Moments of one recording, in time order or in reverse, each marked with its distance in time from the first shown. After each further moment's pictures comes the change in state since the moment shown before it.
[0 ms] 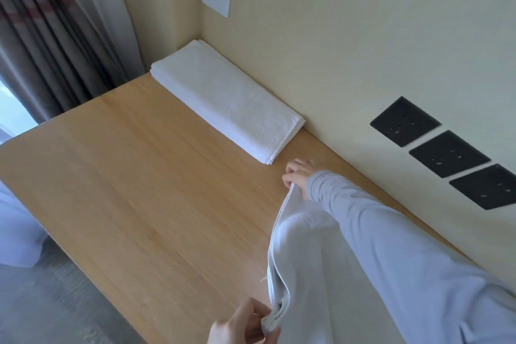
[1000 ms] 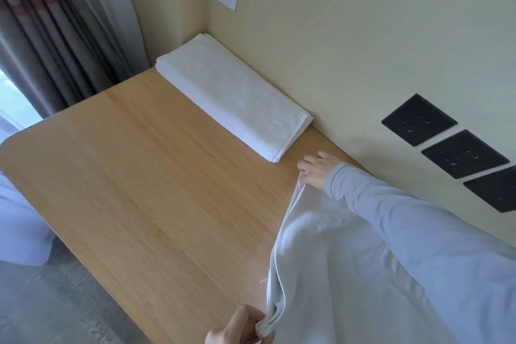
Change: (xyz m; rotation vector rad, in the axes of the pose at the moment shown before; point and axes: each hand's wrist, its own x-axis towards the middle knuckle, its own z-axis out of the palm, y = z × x) left_hand 0.003 -0.018 0.006 0.101 0.172 0.152; right_hand -0.001 0.015 -0.010 -0.532 -0.094 -0.136
